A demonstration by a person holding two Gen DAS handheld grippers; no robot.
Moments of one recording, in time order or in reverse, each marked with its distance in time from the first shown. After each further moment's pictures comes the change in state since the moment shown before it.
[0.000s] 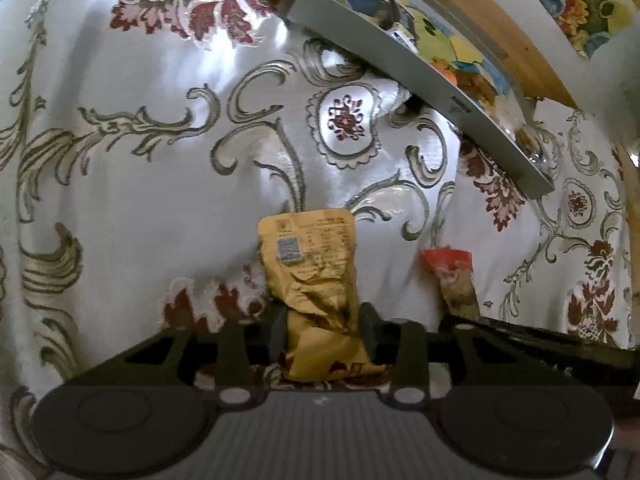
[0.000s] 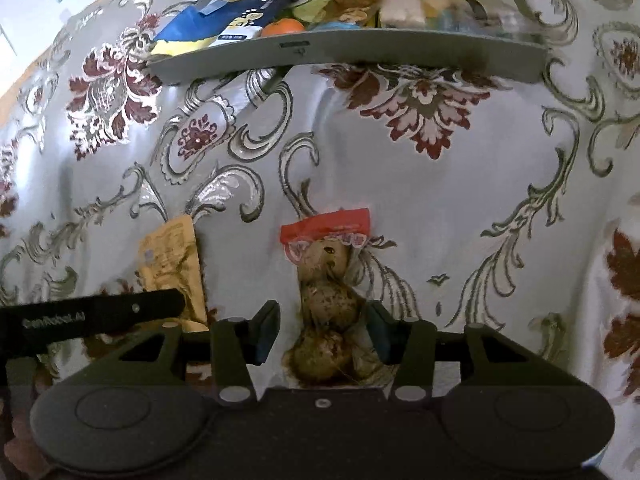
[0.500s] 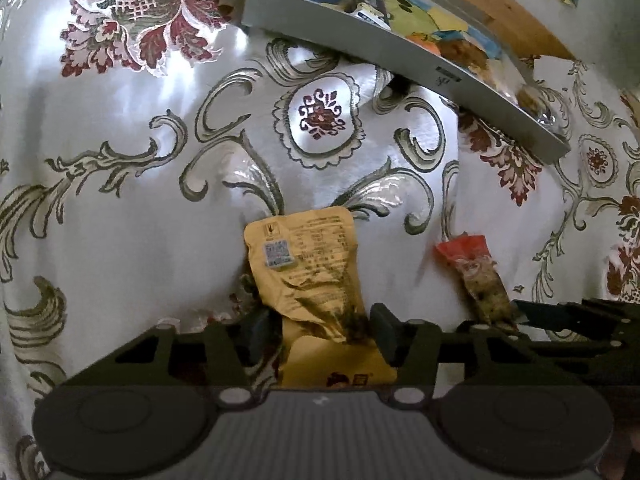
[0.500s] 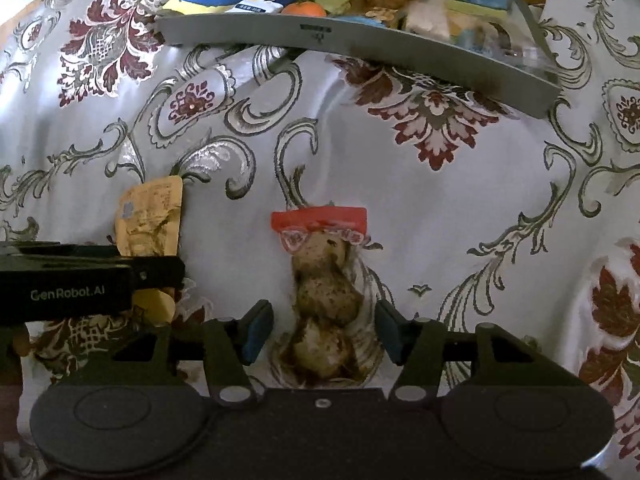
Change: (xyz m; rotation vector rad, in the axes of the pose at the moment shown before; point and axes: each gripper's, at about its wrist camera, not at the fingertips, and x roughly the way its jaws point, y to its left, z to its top) left arm 0.019 -0.023 0.001 0.160 -0.016 0.123; right arm 0.012 0.018 -0.004 -0.153 0.007 -0.131
